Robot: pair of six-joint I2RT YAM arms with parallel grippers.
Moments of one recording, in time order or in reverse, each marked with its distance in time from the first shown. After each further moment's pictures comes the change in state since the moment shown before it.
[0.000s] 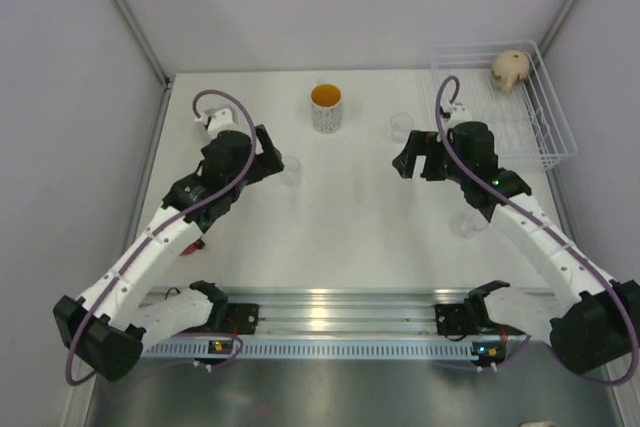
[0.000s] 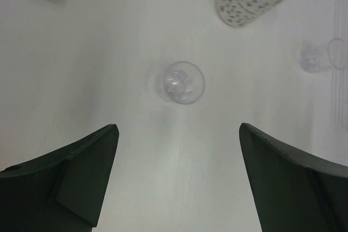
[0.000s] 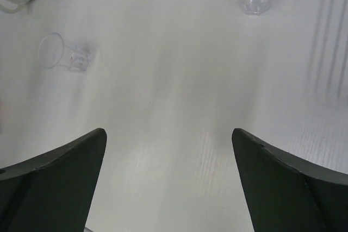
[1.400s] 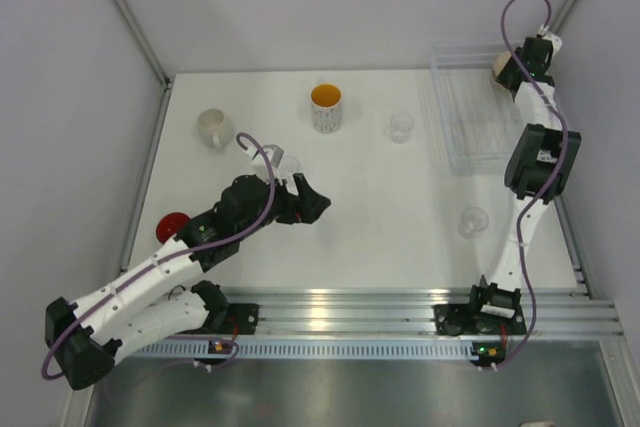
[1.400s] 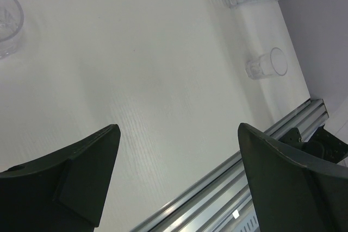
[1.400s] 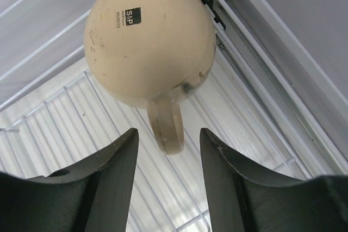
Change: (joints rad) left arm -0.230 -0.172 -0.317 0.313 0.330 -0.022; right arm -0.605 1.292 1.223 0.057 0.274 -0.089
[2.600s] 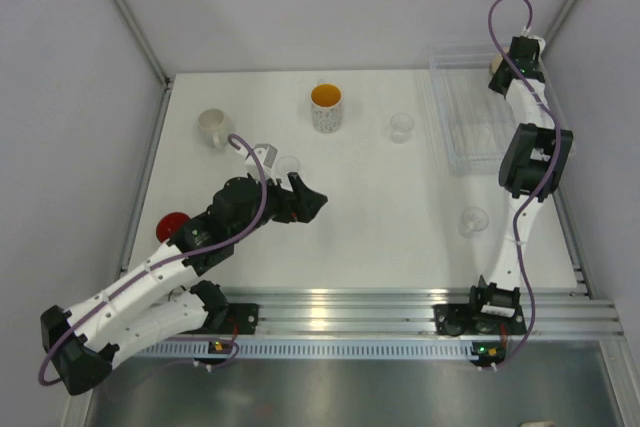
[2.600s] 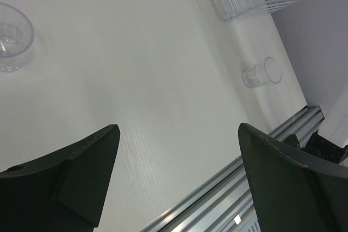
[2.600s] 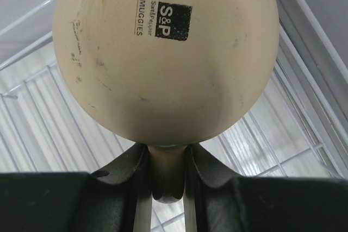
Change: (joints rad) left arm 0.000 -0.052 0.000 0.003 -0.026 0.023; right arm 0.048 -0.016 0.016 -0.125 -0.010 -0.019
